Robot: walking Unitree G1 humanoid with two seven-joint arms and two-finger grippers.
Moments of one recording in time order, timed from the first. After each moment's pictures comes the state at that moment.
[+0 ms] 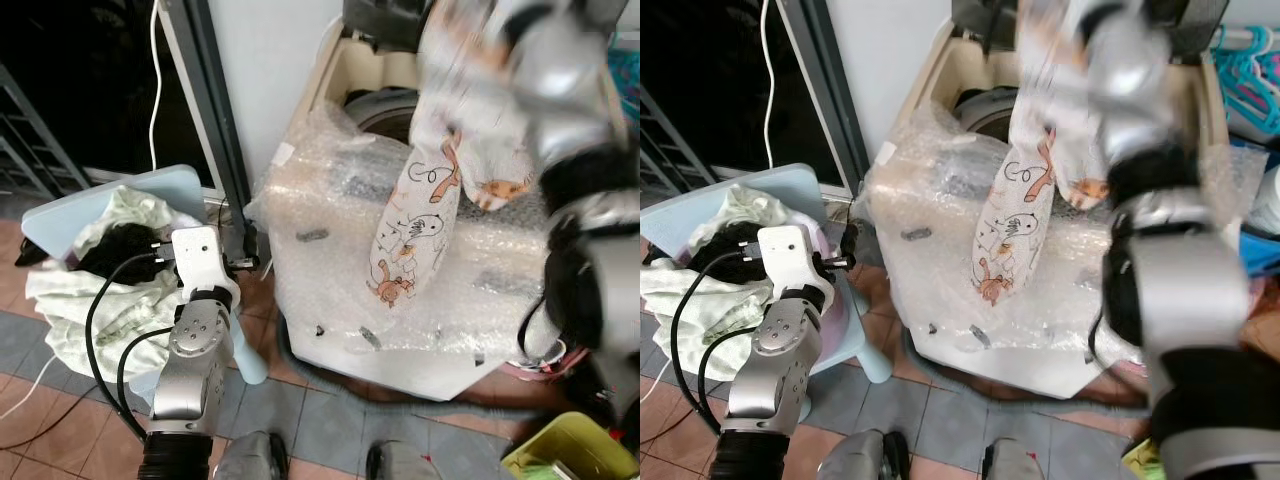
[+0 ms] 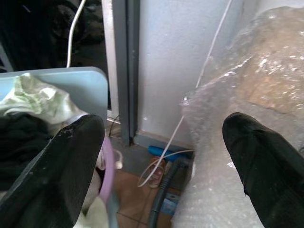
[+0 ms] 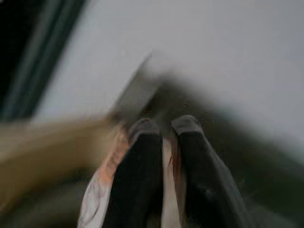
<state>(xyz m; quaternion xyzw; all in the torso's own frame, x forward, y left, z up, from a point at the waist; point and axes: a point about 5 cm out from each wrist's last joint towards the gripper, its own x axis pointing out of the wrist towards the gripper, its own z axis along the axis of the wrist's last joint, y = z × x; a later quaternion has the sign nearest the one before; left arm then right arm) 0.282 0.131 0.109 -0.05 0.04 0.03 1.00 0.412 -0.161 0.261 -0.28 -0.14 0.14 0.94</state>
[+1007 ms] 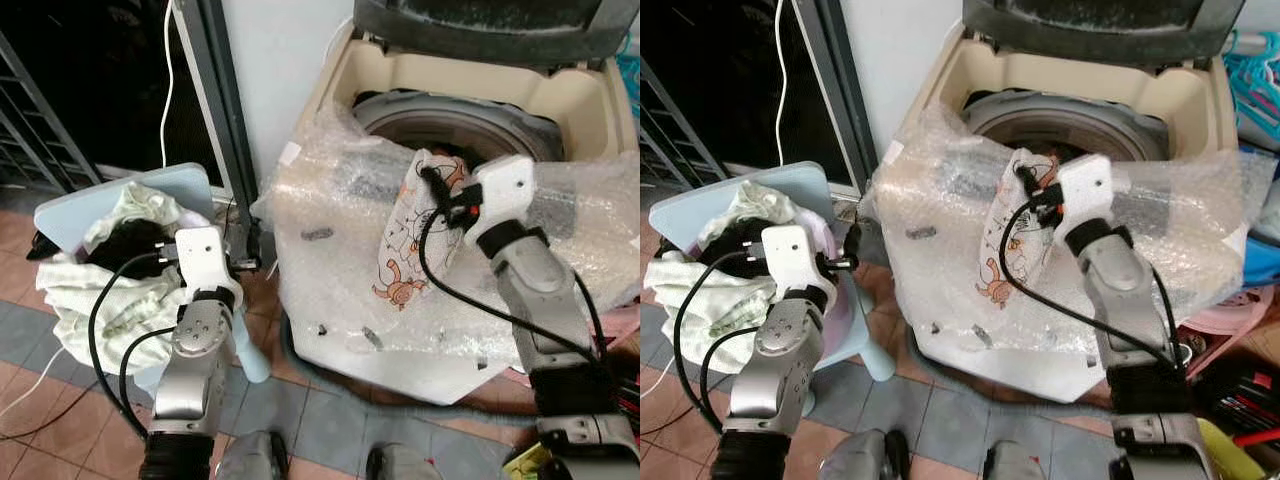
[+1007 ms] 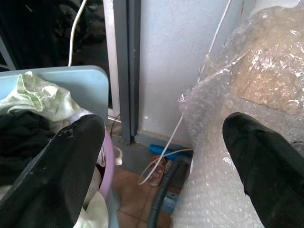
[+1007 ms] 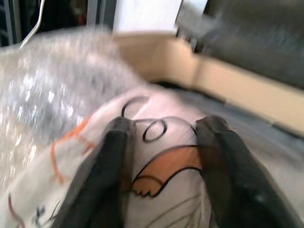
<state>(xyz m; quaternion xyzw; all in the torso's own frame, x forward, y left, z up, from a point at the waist) 0.282 0.127 0.108 -0.05 0.05 0.02 1.00 0.320 -0.183 0.164 -0.12 -0.06 0.16 0.98</state>
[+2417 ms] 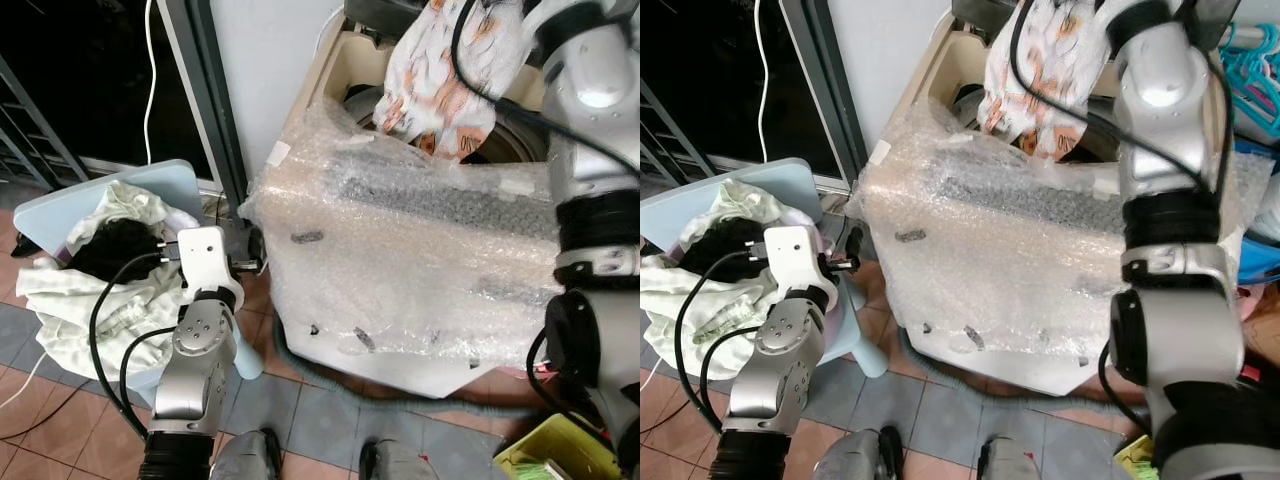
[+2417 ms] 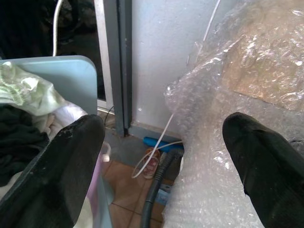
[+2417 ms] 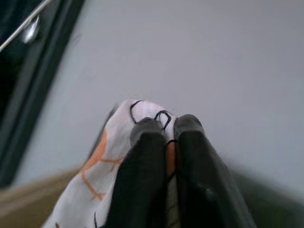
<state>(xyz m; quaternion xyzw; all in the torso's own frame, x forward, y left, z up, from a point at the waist) 0.282 0.126 0.109 -0.05 0.05 0.02 1.00 0.385 -0.173 0.307 -0.18 -0.26 0.10 0.94</state>
